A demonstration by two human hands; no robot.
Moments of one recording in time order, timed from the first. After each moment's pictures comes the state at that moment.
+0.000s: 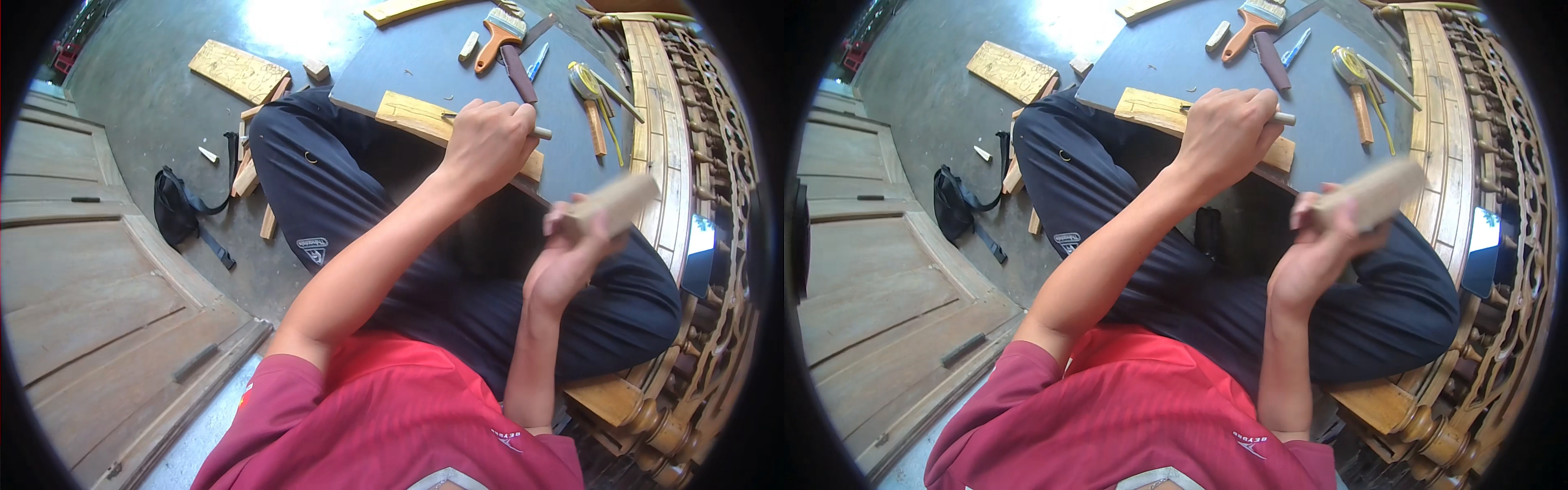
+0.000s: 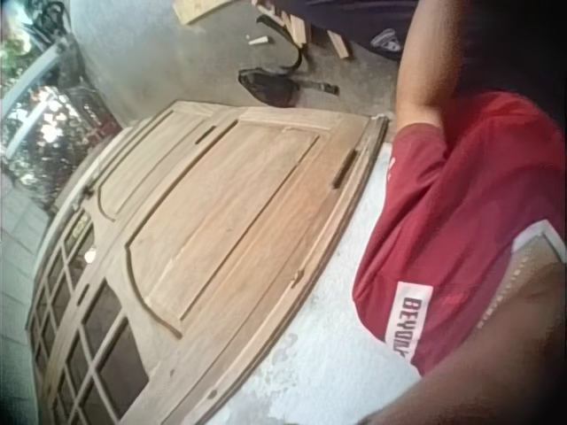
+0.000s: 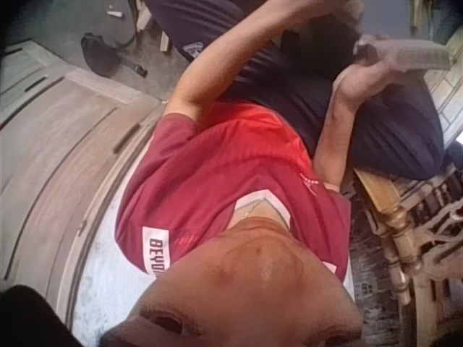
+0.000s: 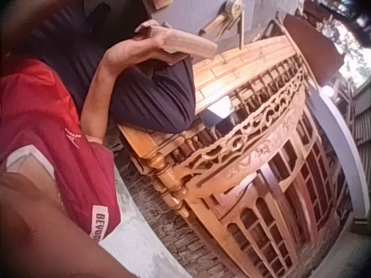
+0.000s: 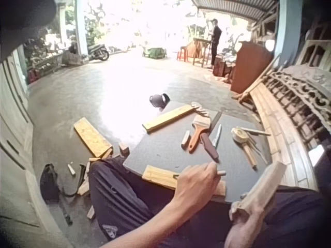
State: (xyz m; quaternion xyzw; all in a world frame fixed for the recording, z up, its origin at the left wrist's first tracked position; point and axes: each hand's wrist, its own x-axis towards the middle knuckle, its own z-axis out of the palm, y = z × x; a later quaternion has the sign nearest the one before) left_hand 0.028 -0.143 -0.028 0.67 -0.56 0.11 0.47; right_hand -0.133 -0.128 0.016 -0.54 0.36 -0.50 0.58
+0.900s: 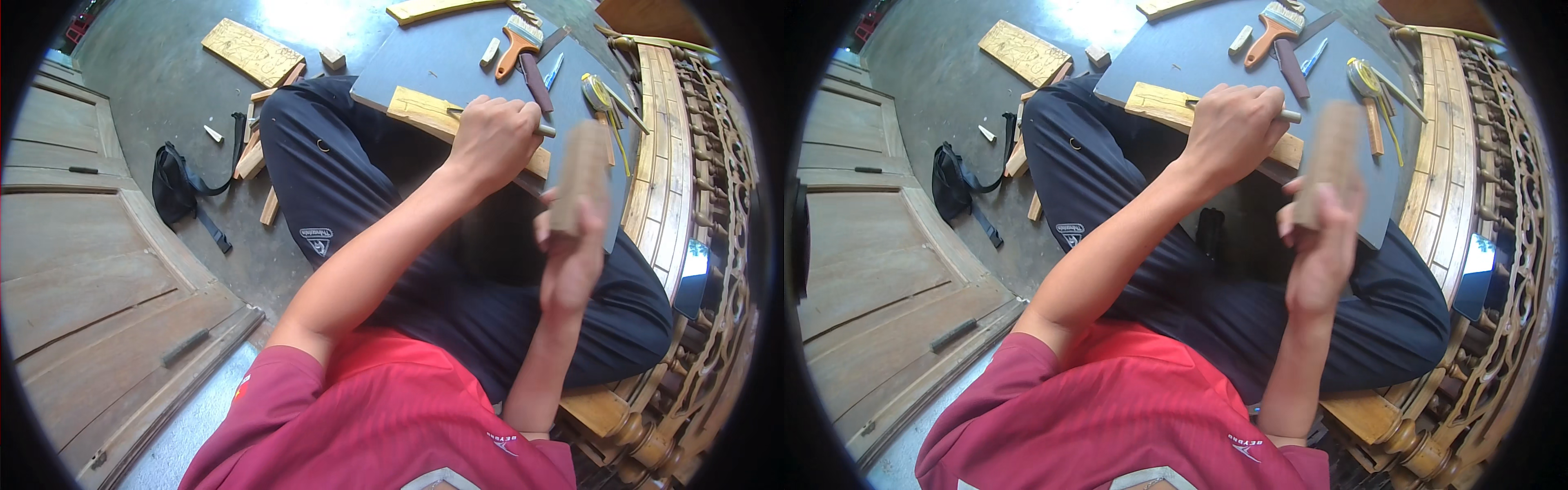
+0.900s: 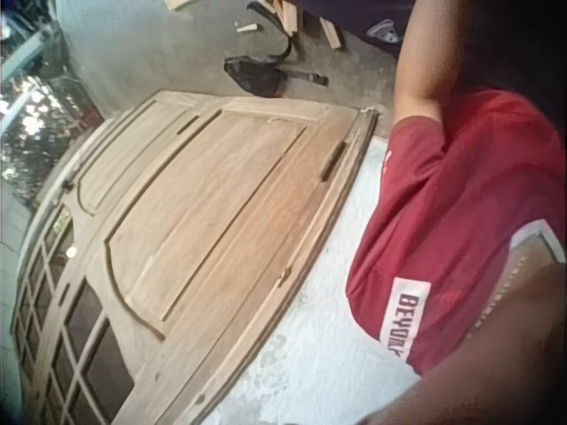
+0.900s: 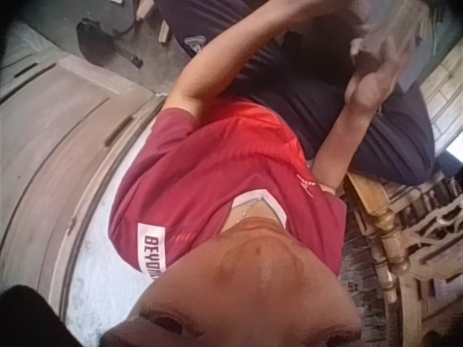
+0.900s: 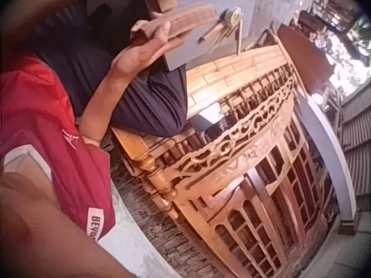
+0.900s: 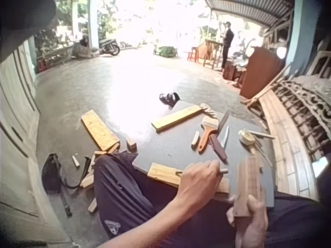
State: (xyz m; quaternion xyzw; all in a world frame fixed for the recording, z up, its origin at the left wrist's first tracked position) left_hand 0.041 -0.138 -0.034 0.72 -0.51 0.12 0.45; right_hand -0.130 -0.139 0.036 -0.59 0.33 -0.34 0.66
